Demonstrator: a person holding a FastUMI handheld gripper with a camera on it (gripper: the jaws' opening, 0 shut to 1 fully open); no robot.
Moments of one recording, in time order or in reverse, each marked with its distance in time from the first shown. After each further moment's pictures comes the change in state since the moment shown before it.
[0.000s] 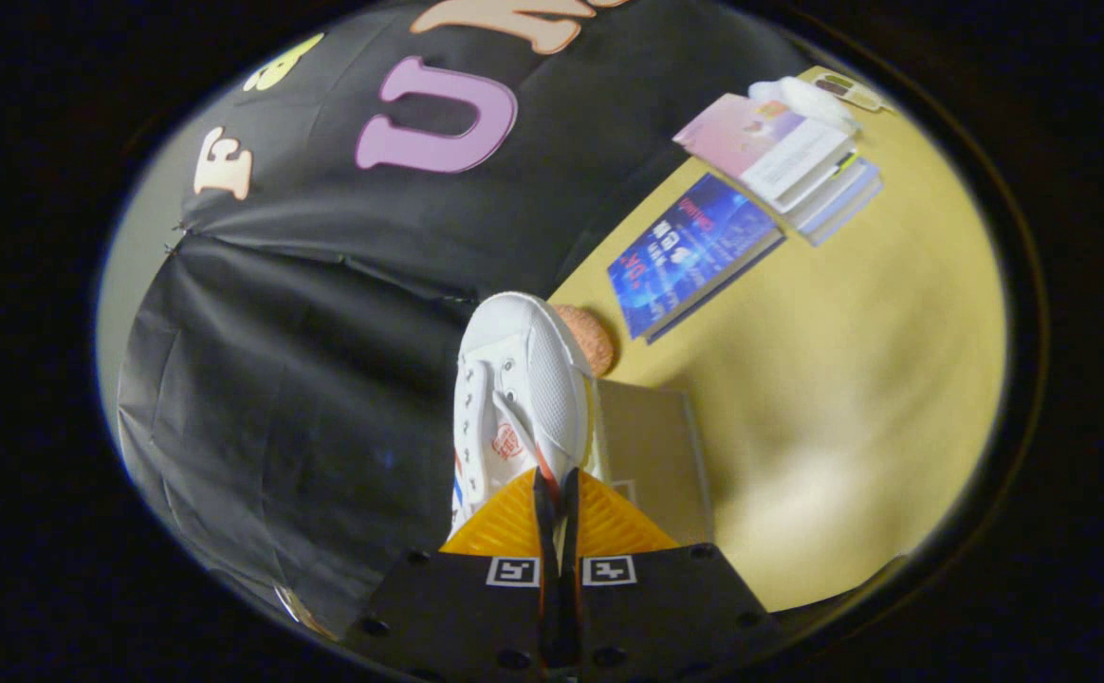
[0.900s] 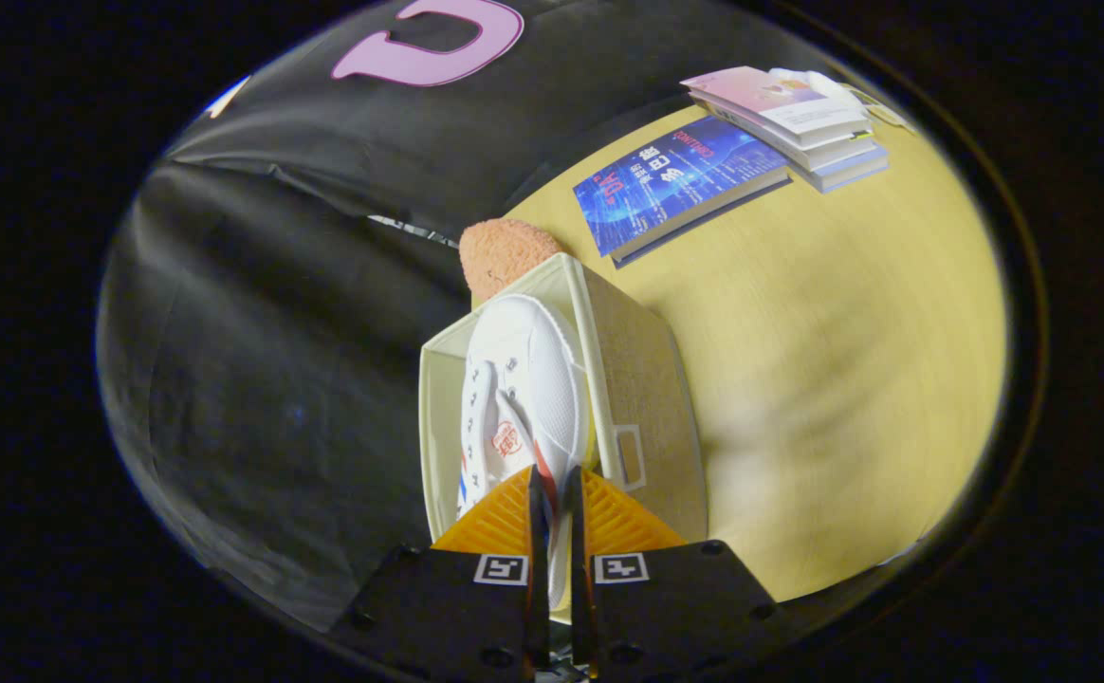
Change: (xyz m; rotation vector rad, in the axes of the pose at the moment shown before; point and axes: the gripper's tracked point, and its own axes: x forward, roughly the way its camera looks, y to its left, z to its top) arm 0.070 -0.037 -0.074 -0.086 0.085 -0.289
